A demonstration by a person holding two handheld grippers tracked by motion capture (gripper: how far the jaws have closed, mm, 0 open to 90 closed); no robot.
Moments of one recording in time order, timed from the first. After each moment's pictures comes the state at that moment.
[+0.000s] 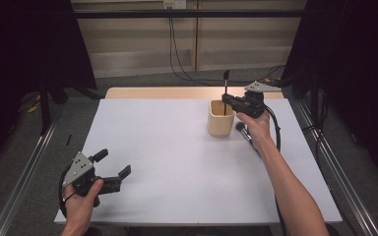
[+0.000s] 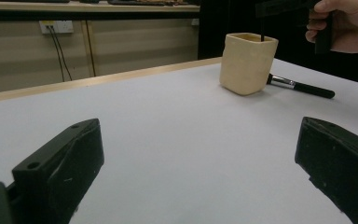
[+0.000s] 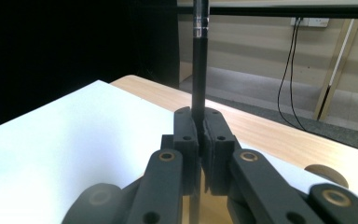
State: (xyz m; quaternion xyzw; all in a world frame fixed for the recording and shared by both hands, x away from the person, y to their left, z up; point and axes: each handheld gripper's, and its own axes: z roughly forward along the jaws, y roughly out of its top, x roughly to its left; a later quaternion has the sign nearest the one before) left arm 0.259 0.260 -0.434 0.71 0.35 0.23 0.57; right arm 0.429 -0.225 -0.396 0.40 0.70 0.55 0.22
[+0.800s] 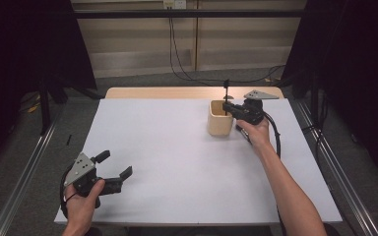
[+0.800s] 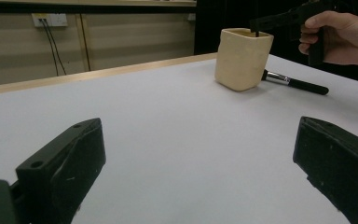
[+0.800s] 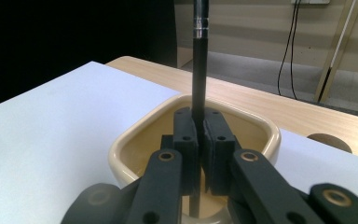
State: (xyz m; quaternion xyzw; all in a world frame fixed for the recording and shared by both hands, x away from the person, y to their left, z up) left arm 0.258 0.257 -0.435 0.71 0.35 0.22 0.57; right arm 0.427 -0.229 -0.424 0.42 0.70 0.54 0.21
